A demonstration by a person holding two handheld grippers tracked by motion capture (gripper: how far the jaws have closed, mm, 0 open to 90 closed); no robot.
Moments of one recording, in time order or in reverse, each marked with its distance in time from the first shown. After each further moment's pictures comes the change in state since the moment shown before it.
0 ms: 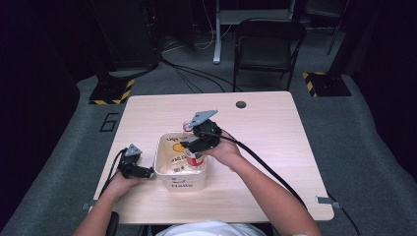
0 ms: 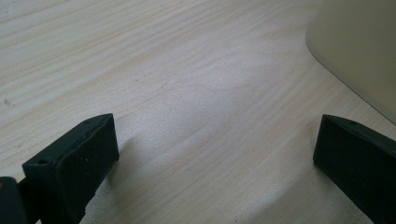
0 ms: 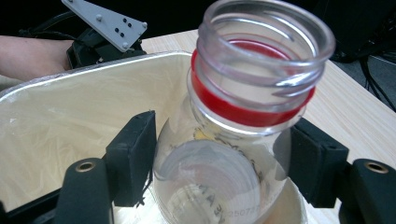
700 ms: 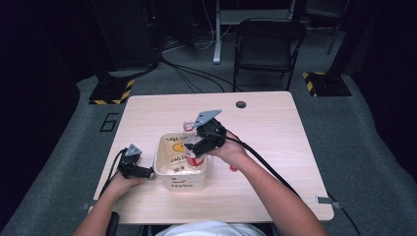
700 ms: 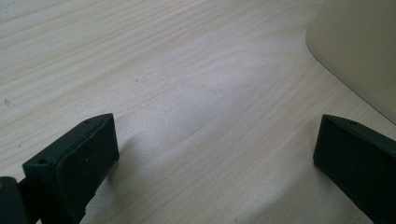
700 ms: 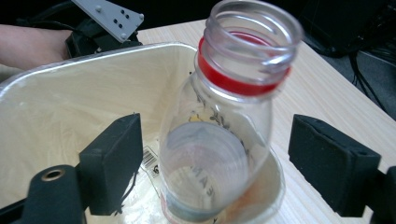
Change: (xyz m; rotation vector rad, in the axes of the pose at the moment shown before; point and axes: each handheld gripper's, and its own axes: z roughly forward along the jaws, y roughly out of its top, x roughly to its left) left arm 0.000 0.000 0.000 0.001 0.001 -0.001; right arm 0.002 0.000 -0.019 0.031 -0.030 -0.017
